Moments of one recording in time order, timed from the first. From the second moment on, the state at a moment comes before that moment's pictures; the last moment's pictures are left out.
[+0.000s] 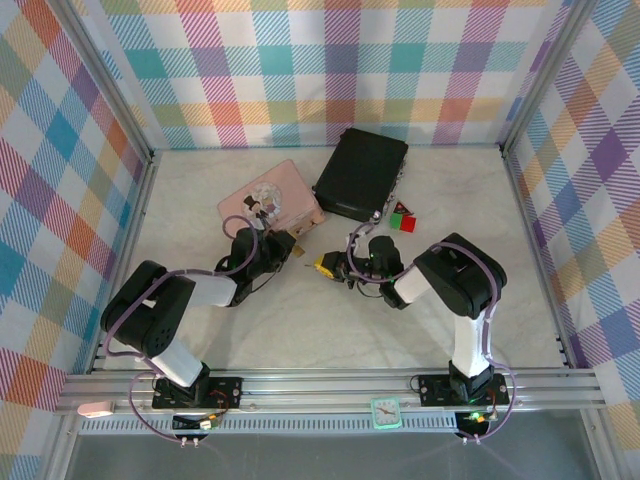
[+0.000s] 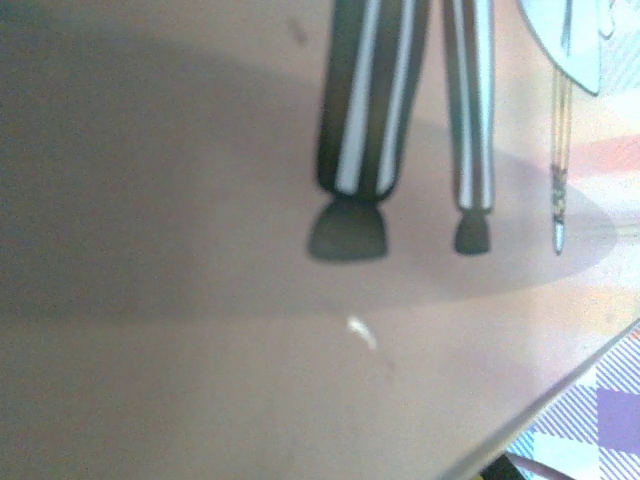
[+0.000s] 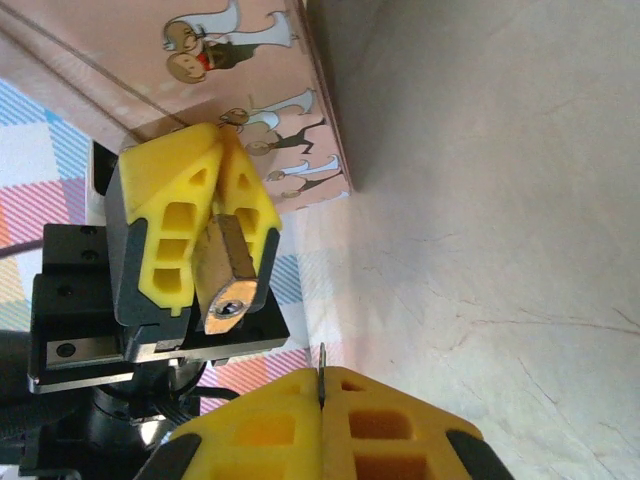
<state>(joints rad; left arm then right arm) -0.46 1.61 0.54 0.68 0.16 -1.32 0.63 1.94 0.61 1.07 -0.62 1.45</state>
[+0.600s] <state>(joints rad) -0.48 1.61 0.51 0.76 0.12 -1.34 0.67 1.90 0.55 1.22 -0.43 1.54</state>
